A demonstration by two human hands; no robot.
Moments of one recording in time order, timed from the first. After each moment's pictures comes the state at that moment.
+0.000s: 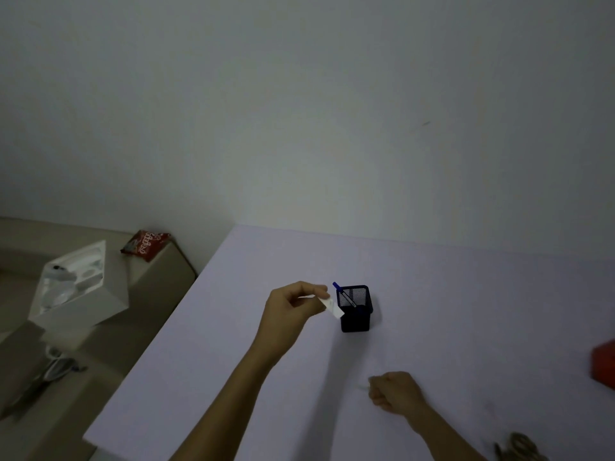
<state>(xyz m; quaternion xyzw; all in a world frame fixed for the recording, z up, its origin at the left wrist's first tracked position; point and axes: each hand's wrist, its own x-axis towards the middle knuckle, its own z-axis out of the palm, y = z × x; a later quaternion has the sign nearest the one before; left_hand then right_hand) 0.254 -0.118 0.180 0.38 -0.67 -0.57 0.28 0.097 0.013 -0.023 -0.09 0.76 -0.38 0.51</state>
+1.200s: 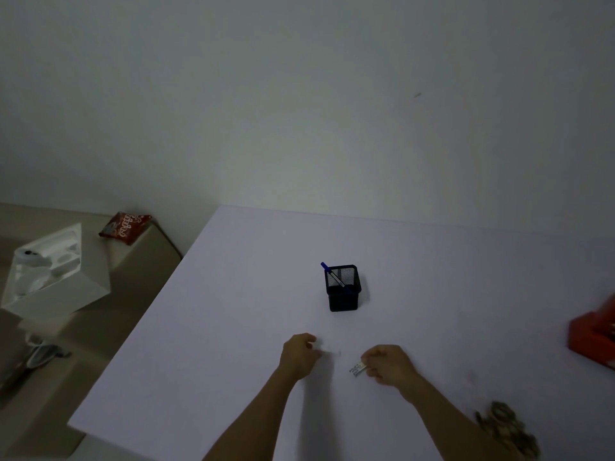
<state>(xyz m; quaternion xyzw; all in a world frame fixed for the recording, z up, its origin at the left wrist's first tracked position) 0.248 -0.111 0.000 0.55 -0.68 -0.49 -0.02 0.085 0.018 -0.025 -0.12 0.75 -0.40 0.52</state>
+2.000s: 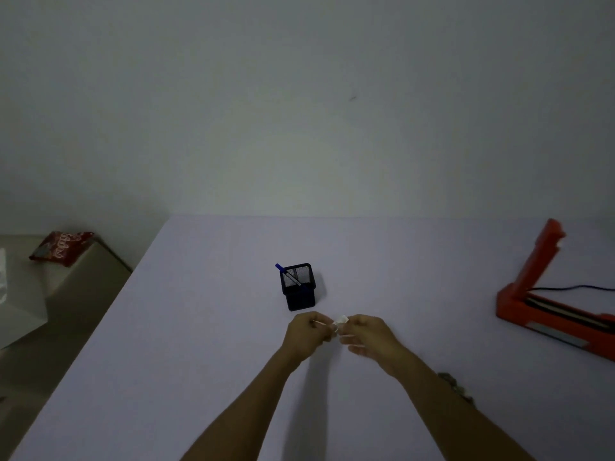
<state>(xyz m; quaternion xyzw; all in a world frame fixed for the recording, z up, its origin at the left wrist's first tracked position) 0.173 -0.072 0.036 0.41 -0.71 -0.57 0.05 0.053 0.043 0.032 -0.10 0.68 -0.51 0.51</state>
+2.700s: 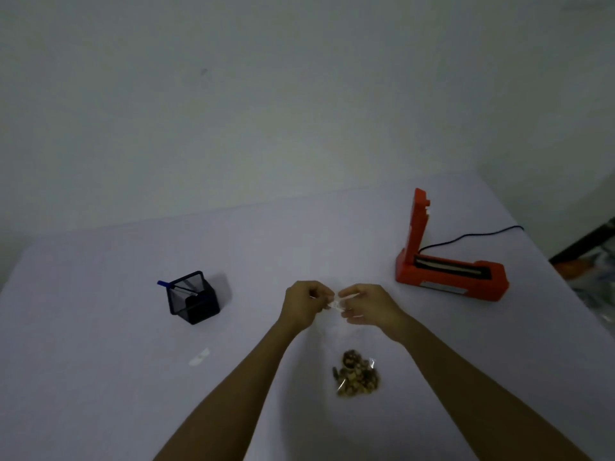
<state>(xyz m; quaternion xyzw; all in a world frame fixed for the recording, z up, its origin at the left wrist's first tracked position) -0.007 0.022 0.040 0.28 -0.79 -0.54 0.00 -0.101 0.170 0.047 -0.04 0.72 -0.52 0.46</state>
